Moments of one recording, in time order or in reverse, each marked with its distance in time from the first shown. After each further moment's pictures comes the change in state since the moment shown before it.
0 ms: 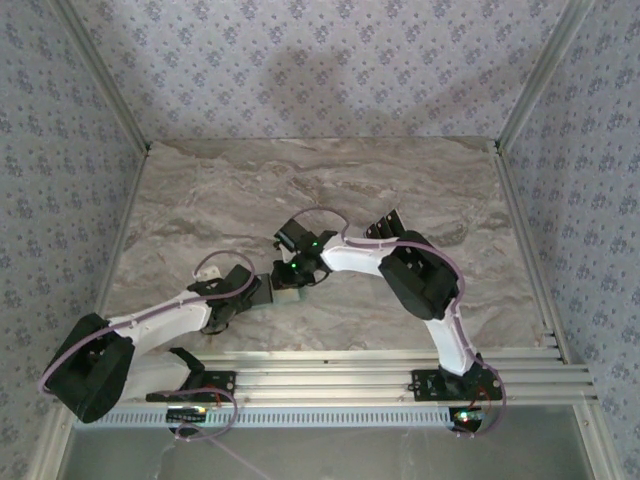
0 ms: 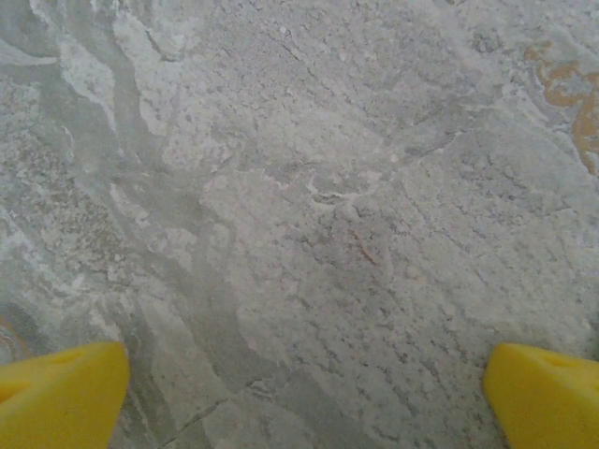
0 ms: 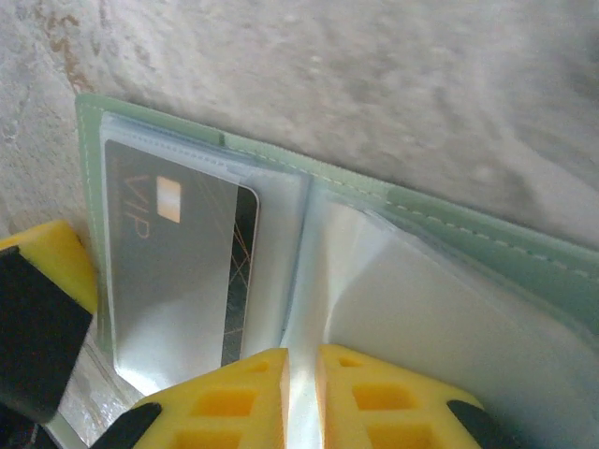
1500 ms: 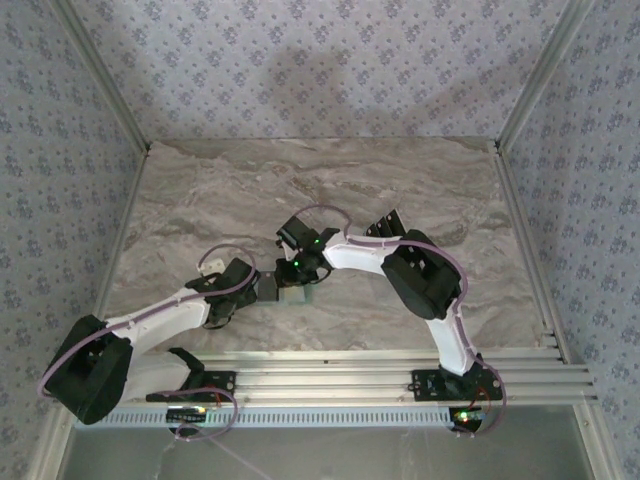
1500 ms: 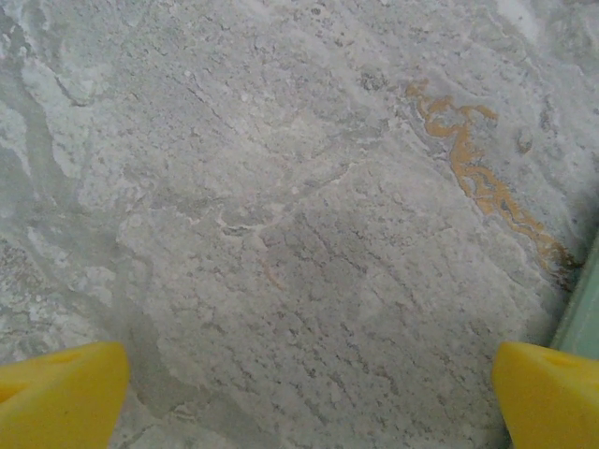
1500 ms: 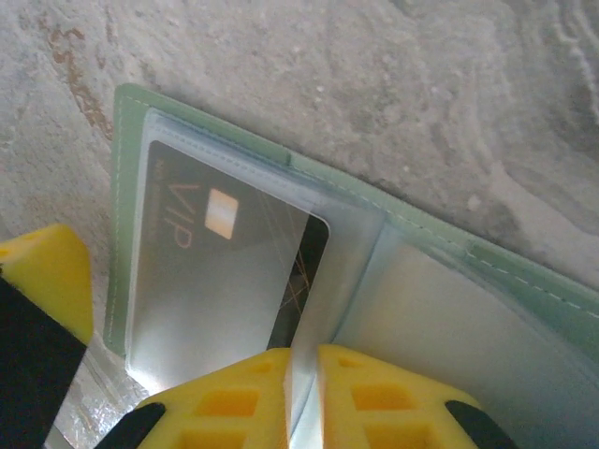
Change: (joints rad) left arm 0.021 -0.001 0.029 0.061 0.056 0.078; right arm 0.009 0.023 0.066 -0.053 0.019 -0.038
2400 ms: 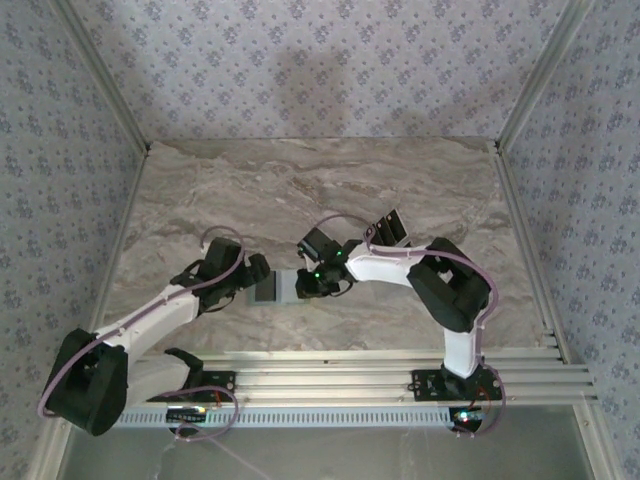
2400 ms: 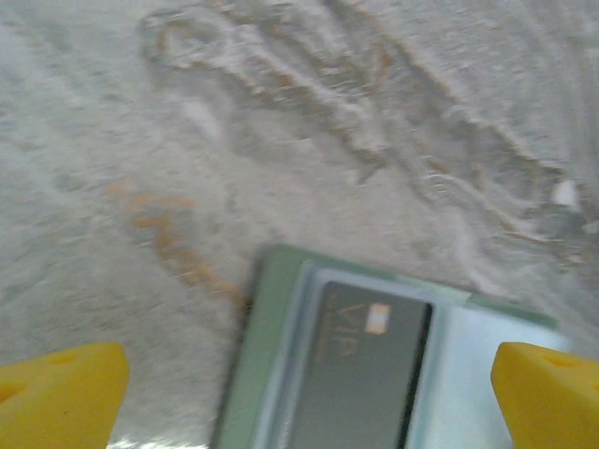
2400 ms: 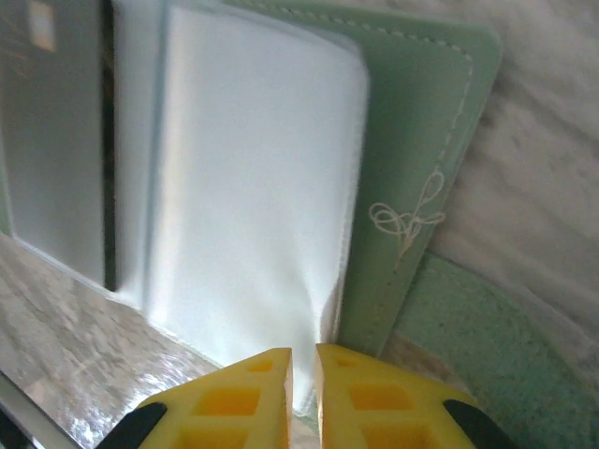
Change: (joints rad) left arm 0.160 -0.052 0.034 0.278 0.402 0.146; right arm -0.016 -0.209 -0.300 0.047 0.047 0.039
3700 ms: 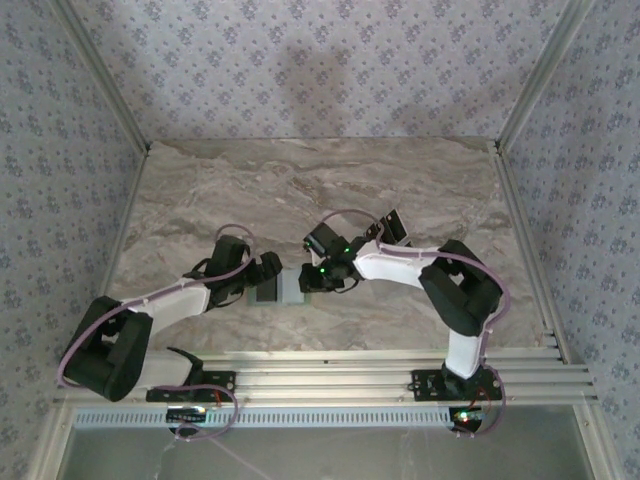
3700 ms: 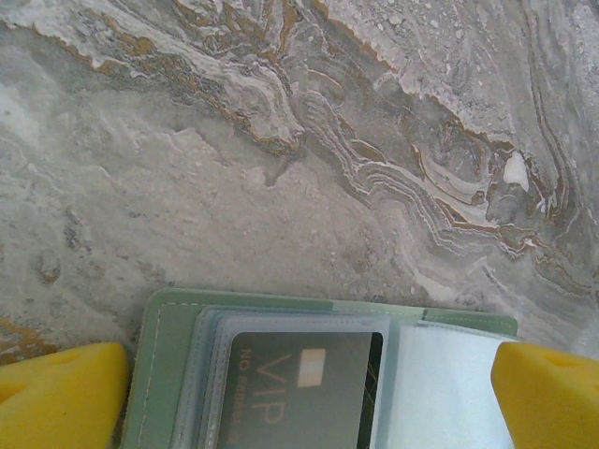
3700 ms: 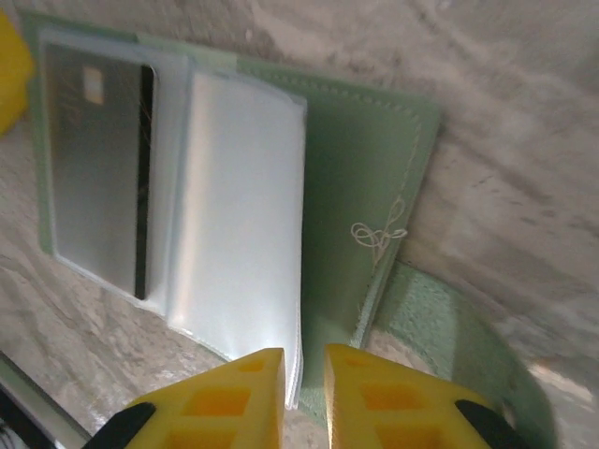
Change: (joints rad) left arm 0.011 0.185 -0.035 0.266 0.148 0.028; right arm -0.034 -0.072 -0.009 -0.013 0.020 0.007
